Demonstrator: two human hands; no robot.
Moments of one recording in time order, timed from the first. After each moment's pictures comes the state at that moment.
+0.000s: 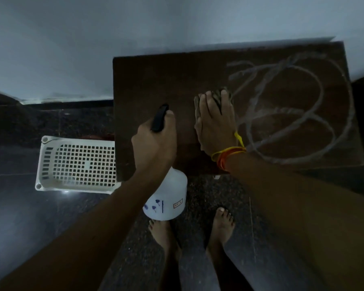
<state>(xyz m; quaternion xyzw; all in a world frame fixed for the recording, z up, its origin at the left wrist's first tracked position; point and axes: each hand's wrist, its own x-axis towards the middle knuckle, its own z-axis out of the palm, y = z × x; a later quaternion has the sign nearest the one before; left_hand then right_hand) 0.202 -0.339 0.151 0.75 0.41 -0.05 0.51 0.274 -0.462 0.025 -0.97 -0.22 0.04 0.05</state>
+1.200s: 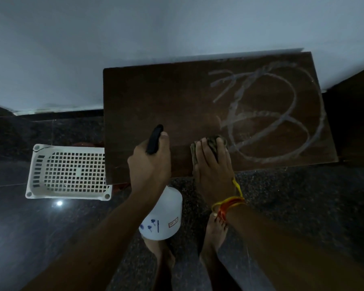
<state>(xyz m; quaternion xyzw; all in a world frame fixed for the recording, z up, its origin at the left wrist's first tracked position) 0.174 -0.370 0.166 0.75 0.42 -0.06 0.51 0.175 -0.517 0.032 -0.97 -0.21 0.06 0.07</state>
